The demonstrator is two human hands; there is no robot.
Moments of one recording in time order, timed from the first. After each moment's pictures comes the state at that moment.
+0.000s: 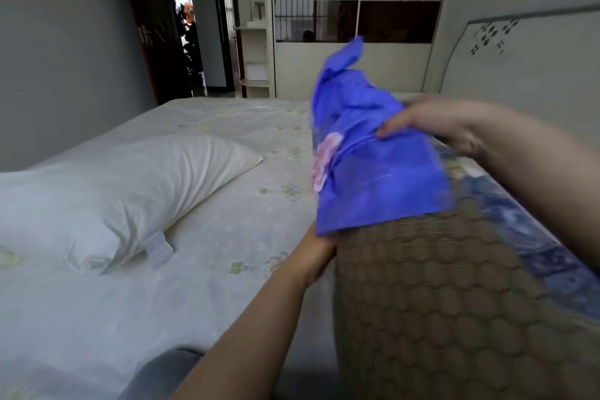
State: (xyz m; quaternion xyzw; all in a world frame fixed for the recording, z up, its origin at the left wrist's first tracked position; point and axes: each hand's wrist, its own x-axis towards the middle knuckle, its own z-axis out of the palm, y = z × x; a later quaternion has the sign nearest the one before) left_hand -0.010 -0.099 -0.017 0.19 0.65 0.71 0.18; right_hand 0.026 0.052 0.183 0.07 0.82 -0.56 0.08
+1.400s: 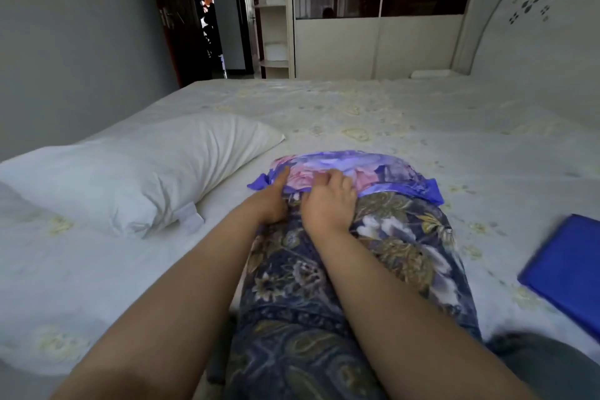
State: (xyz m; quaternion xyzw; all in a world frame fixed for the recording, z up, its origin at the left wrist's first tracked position) left_hand -0.111 -0.212 -0.036 0.17 0.96 0.23 0.08; right_hand -0.031 -0.101 -0.024 0.16 0.95 -0.13 -0.21
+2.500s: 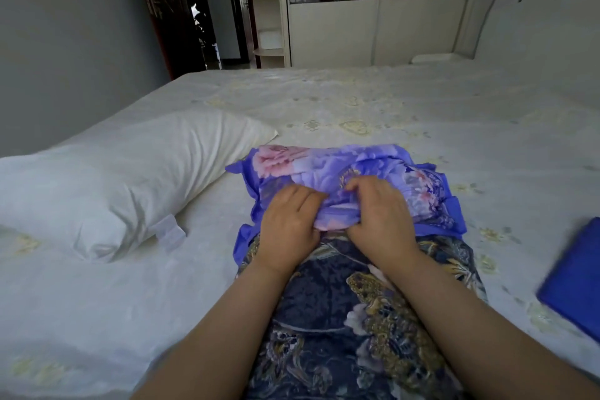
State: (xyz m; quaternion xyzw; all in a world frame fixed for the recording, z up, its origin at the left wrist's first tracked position) left_hand -0.066 -0.157 -0.049 0.36 0.78 0.21 -0.46; right_hand -0.013 -0.004 -0.027 -0.04 0.92 -0.17 -0.34
